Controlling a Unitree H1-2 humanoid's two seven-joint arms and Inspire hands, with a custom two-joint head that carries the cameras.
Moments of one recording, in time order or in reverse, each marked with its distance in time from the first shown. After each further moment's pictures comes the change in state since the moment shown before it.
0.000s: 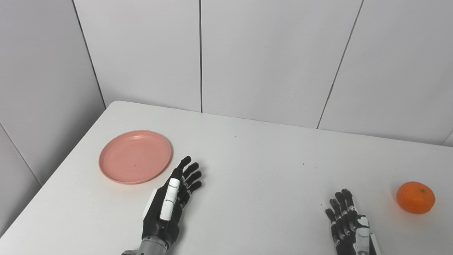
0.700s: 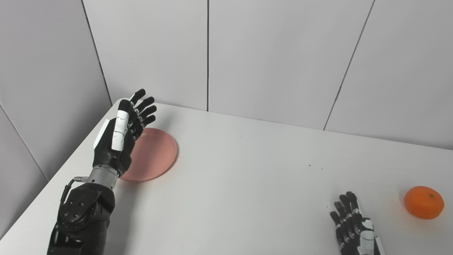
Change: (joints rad) left arm -0.284 0.324 0.209 0.122 -0.087 0.038 -0.011; right arm 0.000 -0.010 0.001 0.003 -0.004 0.000 0.001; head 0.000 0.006
